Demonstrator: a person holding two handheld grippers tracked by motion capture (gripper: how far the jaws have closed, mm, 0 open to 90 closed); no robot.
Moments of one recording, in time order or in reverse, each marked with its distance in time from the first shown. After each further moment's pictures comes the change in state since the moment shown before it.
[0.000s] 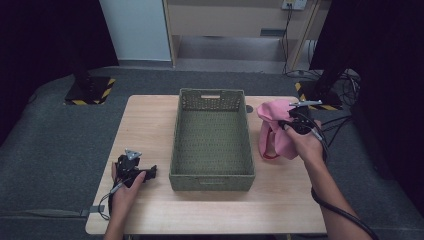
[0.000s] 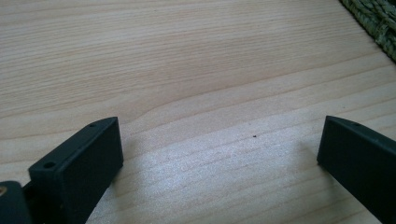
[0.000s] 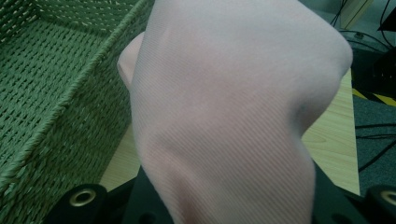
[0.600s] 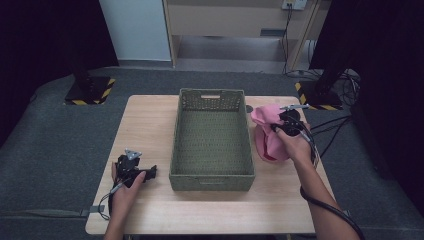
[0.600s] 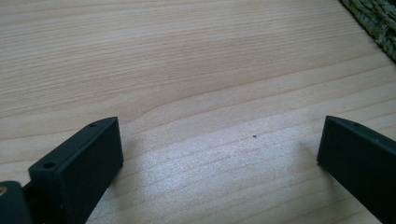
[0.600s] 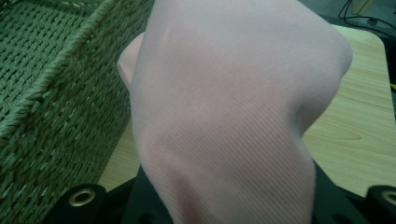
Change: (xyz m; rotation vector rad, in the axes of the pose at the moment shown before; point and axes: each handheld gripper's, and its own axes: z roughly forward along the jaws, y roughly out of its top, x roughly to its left) left arm 0.000 0.000 0.000 0.000 0.000 0.000; right arm 0.011 -0.011 0.038 0.039 0.007 0.013
